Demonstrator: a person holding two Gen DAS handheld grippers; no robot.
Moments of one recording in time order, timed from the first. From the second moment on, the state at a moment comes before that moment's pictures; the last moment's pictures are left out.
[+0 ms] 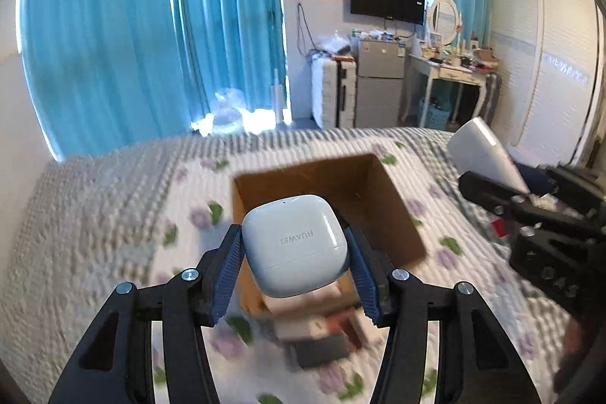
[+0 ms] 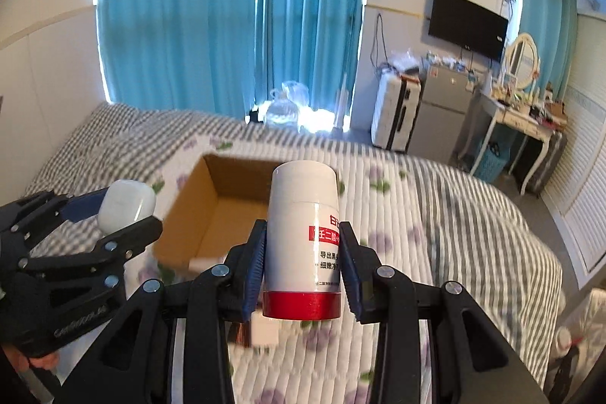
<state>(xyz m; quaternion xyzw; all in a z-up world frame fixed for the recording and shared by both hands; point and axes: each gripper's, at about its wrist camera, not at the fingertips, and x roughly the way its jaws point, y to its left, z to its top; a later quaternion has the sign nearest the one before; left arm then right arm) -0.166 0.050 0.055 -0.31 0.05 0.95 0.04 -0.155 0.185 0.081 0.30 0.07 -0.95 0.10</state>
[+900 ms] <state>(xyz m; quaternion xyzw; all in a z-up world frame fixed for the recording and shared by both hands) -0.268 0.075 -0.071 -0.38 0.12 0.92 0.03 -0.282 0.189 -0.025 0.36 0.05 -0.92 0.13</state>
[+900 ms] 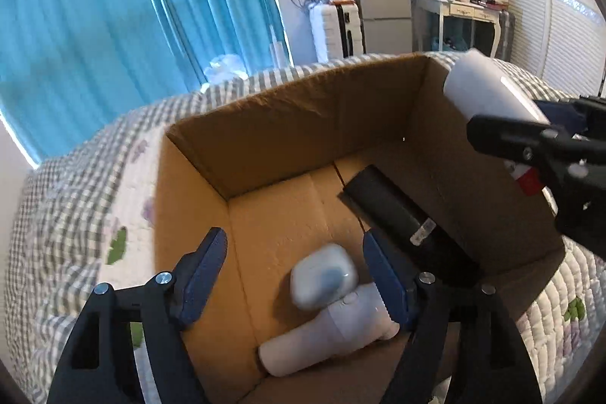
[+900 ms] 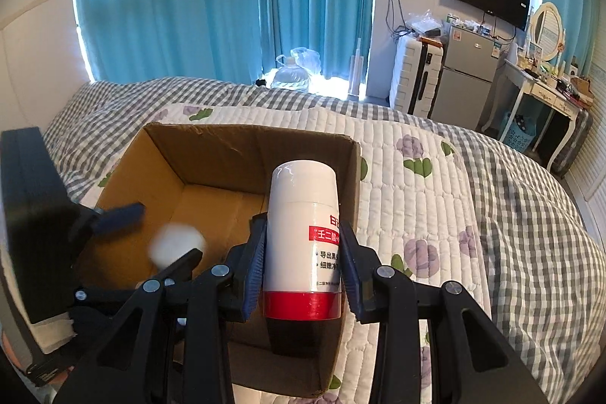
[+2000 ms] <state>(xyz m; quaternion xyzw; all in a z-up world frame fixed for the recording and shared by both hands) -0.203 -0.003 0.000 -0.35 0.04 0.94 0.02 -0.261 0.144 -0.032 0.37 0.03 -0.92 0.14</state>
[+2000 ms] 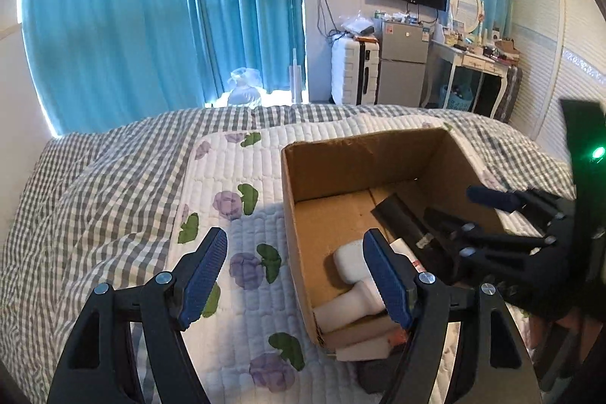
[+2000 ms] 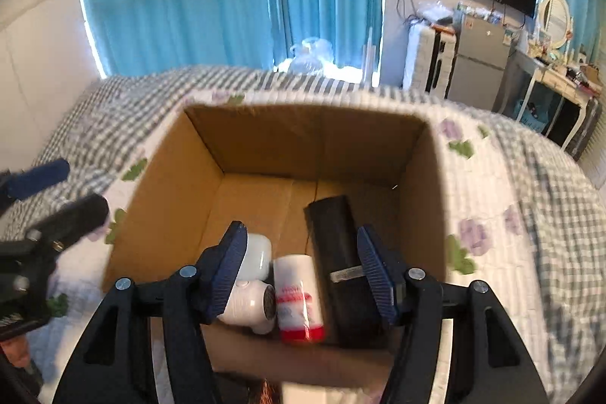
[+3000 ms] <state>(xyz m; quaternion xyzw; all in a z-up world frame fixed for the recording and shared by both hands) -0.157 0.076 -0.147 -0.47 0.02 0.88 0.02 -0.162 0.223 -0.114 0.46 0.06 -0.89 0.04</state>
